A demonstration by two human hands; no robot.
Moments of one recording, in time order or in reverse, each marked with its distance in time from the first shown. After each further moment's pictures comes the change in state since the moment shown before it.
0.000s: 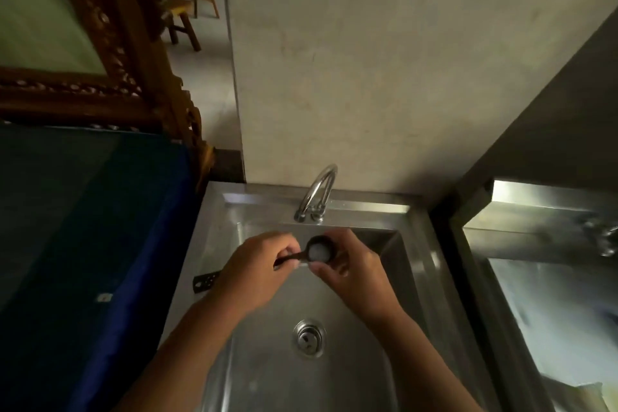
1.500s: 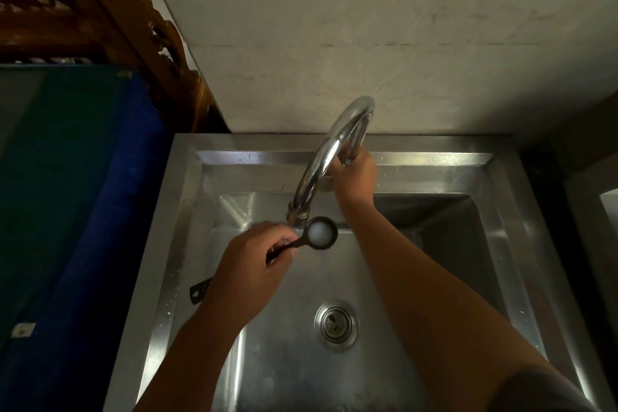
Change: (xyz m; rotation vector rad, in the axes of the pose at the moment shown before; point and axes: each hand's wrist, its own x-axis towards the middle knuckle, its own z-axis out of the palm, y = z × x) left_hand 0.082 -0.136 0.115 -0.030 0.026 -0.122; right_hand 0.211 0.201 0.140 0.383 0.290 0.489
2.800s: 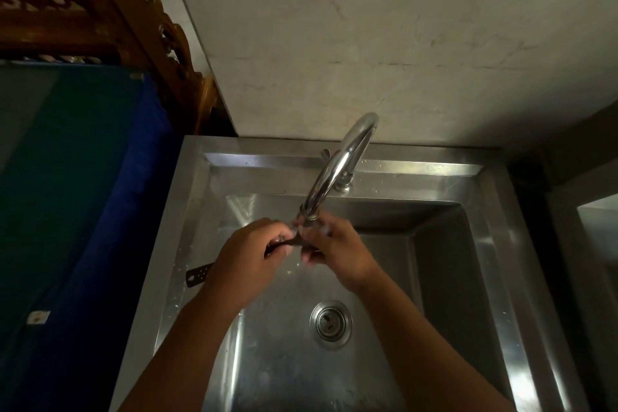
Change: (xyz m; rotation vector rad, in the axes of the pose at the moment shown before) left_hand 0.003 -0.006 -0.014 0.054 -0.048 -0.051; right_hand -0.095 0.006 -0.028 0.271 -0.671 0.170
